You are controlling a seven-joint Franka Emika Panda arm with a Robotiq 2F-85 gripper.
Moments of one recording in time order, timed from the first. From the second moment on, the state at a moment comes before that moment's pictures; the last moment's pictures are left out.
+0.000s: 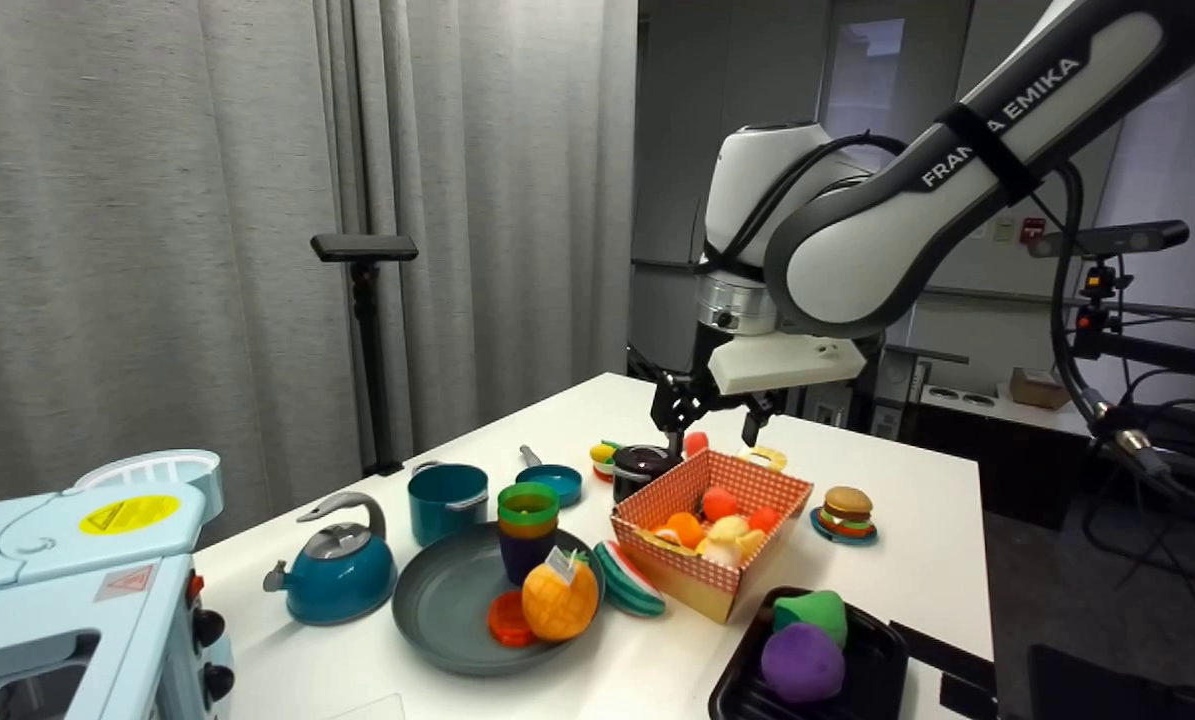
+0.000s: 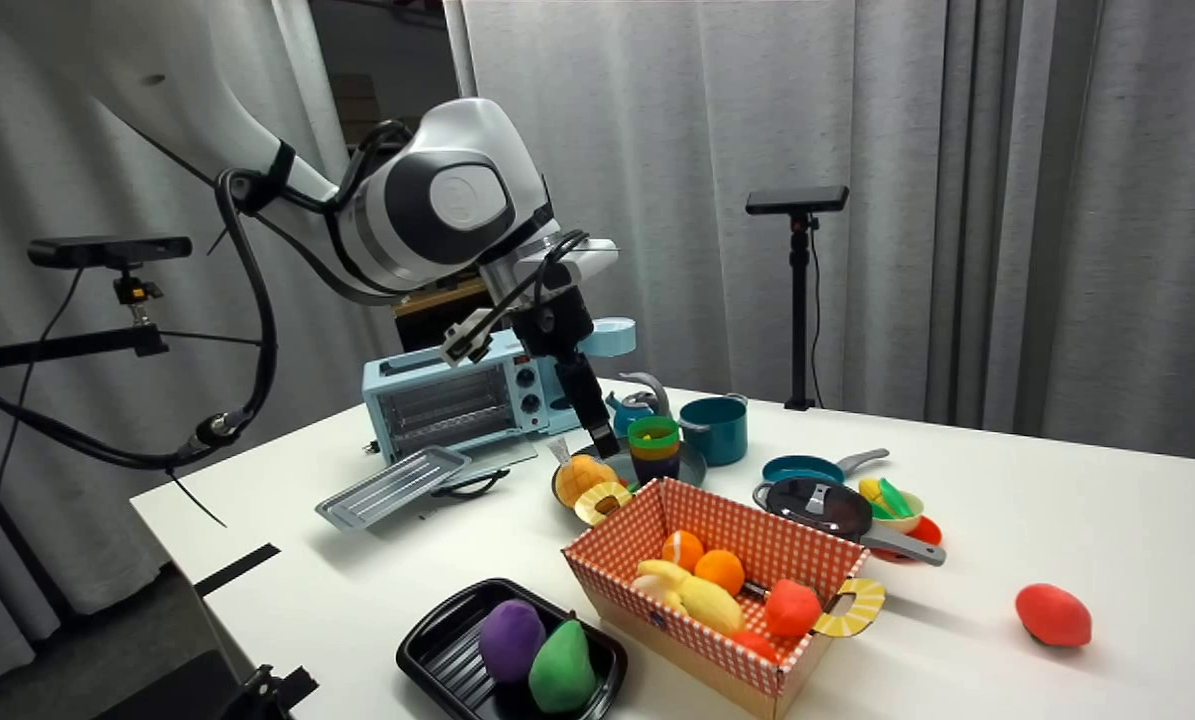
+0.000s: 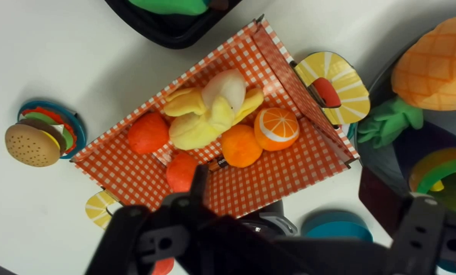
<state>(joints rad) -0.07 0.02 -0.08 -2.33 -0.32 2.53 0.77</state>
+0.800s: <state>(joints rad) -0.11 0.21 -0.15 -2.03 -0.18 2.52 0.49</state>
